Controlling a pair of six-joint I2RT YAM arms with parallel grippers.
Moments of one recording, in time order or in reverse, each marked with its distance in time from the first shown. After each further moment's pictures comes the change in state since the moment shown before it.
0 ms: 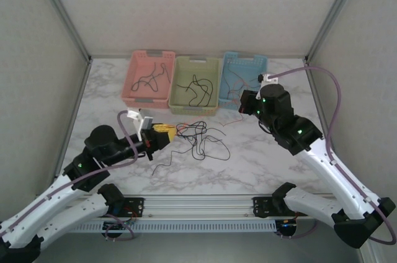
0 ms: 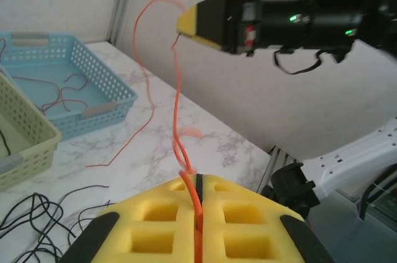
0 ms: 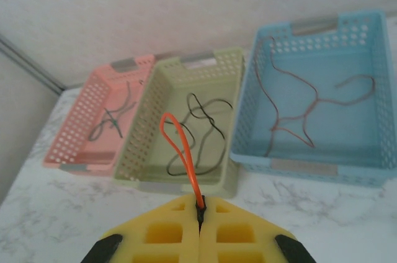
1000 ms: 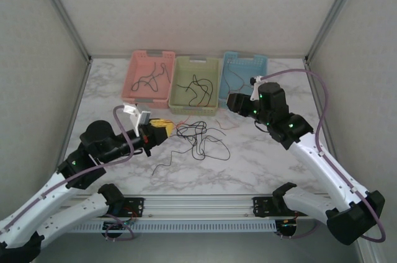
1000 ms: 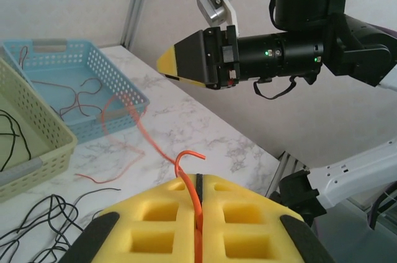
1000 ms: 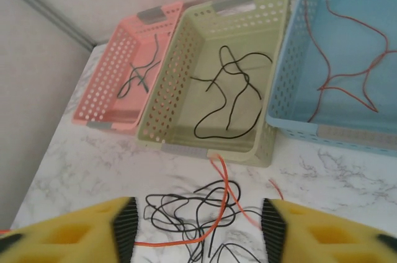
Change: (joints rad) left arm 0.000 0.055 0.129 -0.110 -0.052 0.023; right arm -0.109 0.054 -0.092 0.109 -0.330 -0.022
